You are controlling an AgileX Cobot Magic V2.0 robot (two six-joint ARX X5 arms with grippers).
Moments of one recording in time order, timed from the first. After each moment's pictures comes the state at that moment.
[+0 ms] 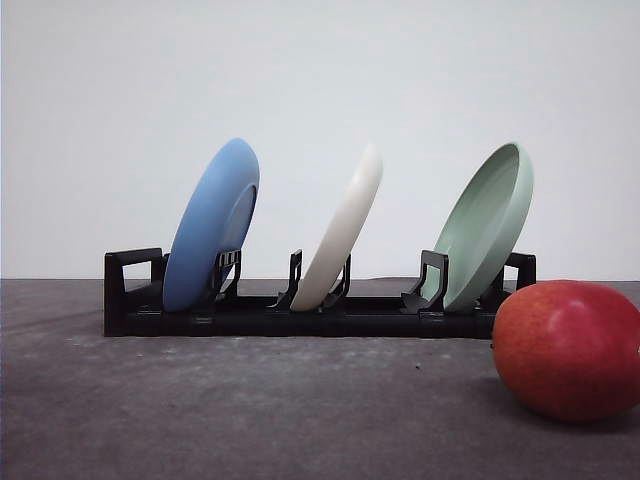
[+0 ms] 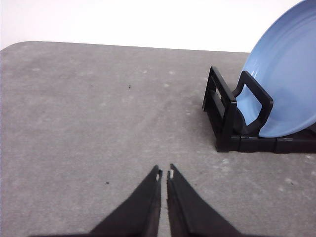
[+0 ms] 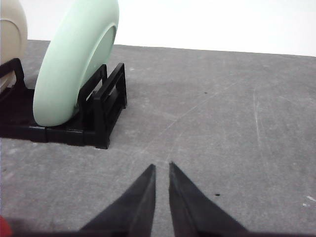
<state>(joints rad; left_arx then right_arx) -0.02 0.00 0.02 -0.18 0.02 -0.05 0.07 0.00 0.02 -0.17 -0.03 0.02</state>
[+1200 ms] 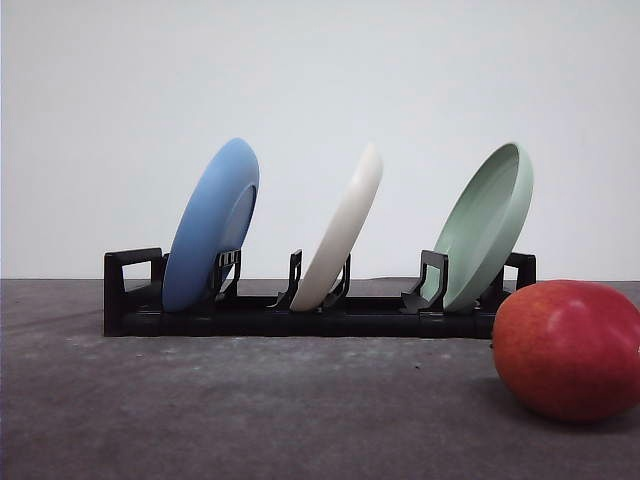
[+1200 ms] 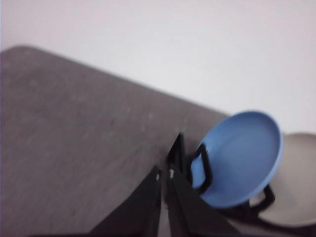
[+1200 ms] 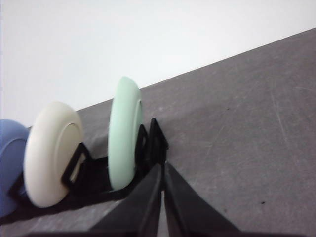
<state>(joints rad) -0.02 0.17 0.51 -0.50 0.02 -0.35 0.07 0.06 0.44 -0.52 -0.07 0.42</state>
